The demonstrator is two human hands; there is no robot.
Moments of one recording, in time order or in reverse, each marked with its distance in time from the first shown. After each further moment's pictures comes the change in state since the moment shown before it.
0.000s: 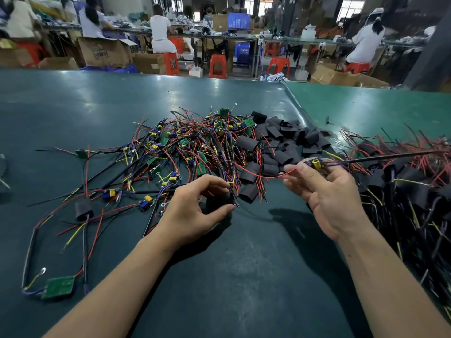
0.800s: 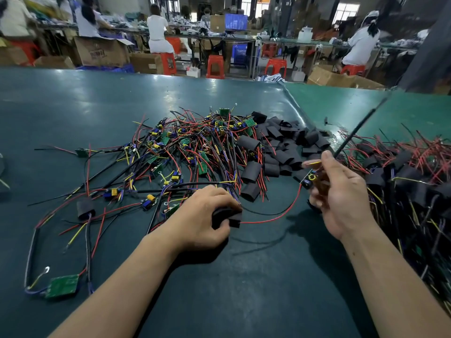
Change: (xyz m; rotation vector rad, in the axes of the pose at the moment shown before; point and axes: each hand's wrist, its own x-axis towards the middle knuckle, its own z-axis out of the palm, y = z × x) left_hand -0.003 0.004 -0.002 0.263 -0.344 0.065; right_hand -0.006 -0.005 0.000 -0.113 0.148 -0.028
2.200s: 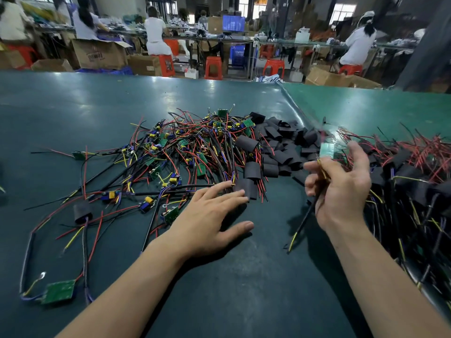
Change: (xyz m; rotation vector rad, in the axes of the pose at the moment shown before) left_hand 0.006 -0.002 0.017 0.313 -0.079 -0.035; right_hand 0.009 0.009 0.006 0.174 0.163 -0.192
